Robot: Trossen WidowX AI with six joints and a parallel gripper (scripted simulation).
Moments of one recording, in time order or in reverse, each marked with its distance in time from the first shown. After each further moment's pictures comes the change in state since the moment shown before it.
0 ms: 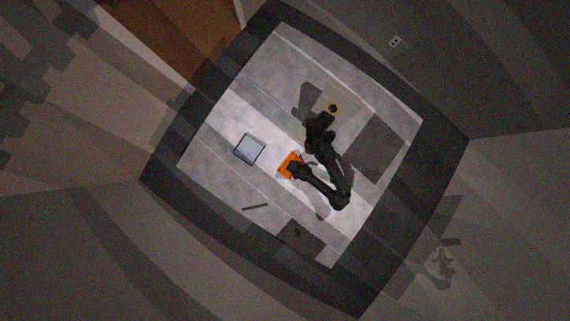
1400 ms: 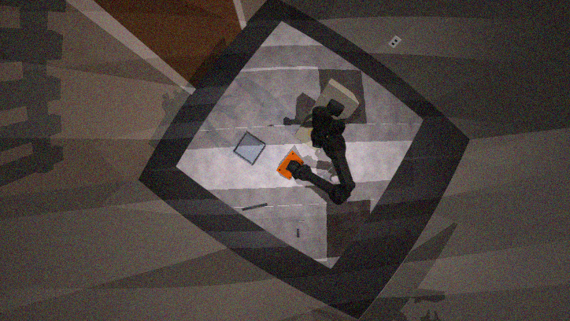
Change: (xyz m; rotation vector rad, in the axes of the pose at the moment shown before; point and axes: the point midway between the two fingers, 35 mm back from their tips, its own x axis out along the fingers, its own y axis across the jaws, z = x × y) arm -0.025 0.078 0.005 0.005 0.001 -0.001
